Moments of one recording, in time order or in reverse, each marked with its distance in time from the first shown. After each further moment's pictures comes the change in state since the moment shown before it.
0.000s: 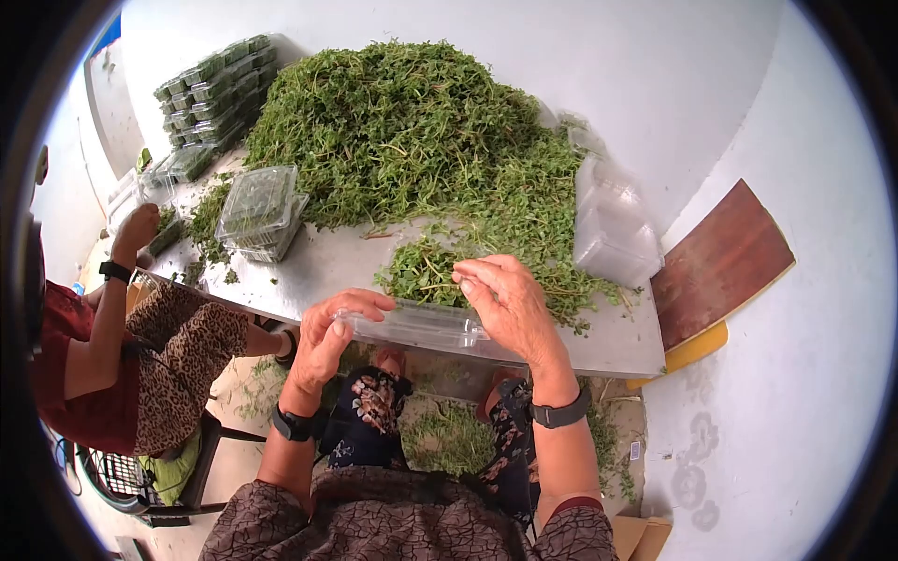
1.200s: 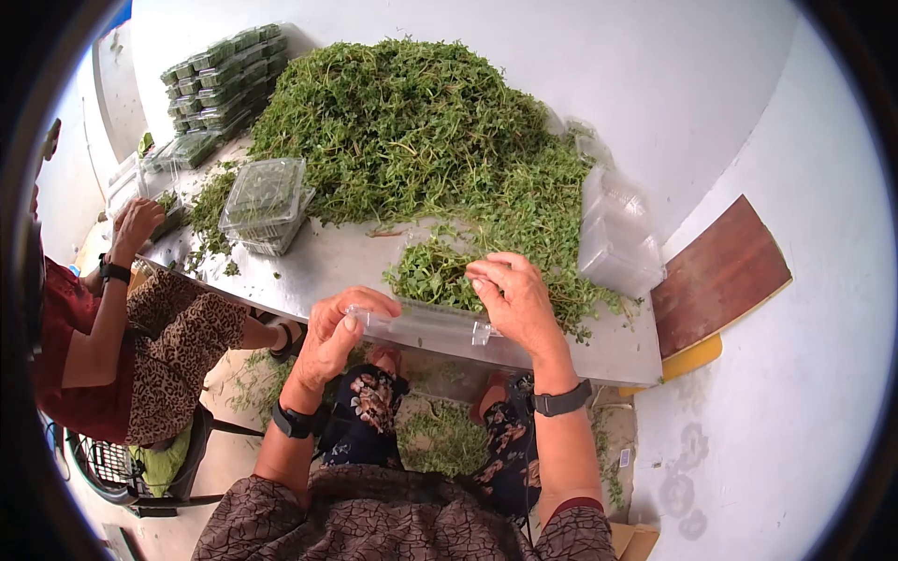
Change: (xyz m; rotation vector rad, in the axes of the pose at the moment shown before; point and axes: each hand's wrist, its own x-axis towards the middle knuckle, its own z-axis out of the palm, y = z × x) left_hand 0.000 -0.005 0.000 -0.035 -0.016 -0.042; right_hand 0.009 0.028 0.006 -0.157 0.011 -0.016
